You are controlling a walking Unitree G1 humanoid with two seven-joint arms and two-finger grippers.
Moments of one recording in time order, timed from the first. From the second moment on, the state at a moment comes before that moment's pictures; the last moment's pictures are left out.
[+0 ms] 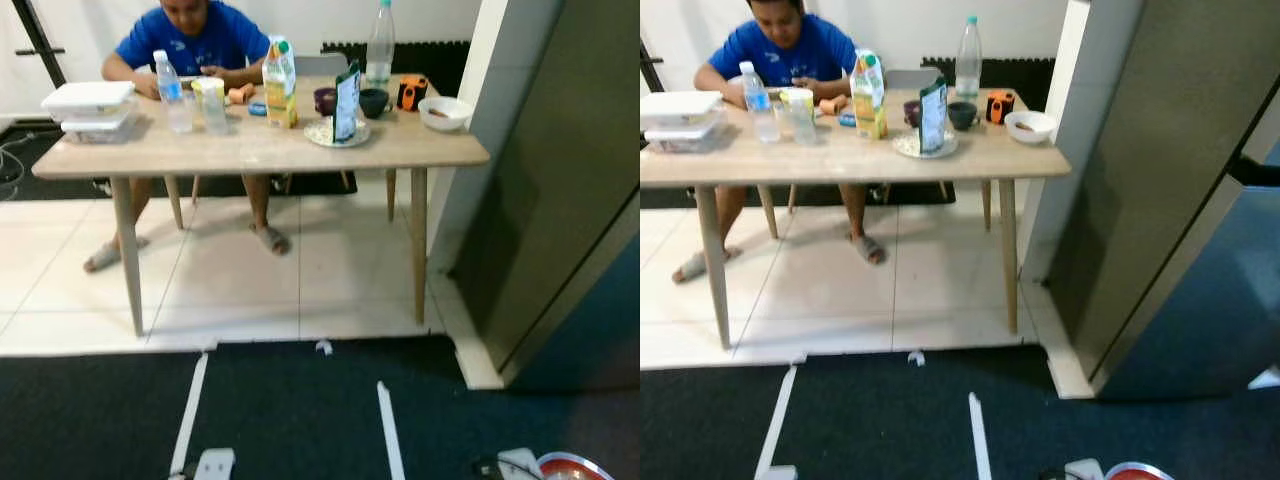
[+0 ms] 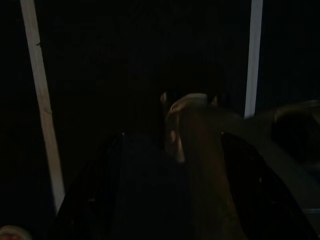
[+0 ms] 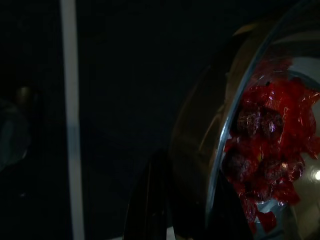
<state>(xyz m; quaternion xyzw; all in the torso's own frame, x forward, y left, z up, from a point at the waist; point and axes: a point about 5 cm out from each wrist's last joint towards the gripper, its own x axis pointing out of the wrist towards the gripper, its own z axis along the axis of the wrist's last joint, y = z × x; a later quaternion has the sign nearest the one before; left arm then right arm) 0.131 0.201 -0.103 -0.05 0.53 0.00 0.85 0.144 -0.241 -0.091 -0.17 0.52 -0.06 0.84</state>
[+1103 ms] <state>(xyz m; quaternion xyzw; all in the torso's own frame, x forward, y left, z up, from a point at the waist) 0.125 0.201 -0.105 -0.05 0.54 0.00 0.84 0.139 -0.241 -0.093 -0.18 0.52 -0.05 0.83</state>
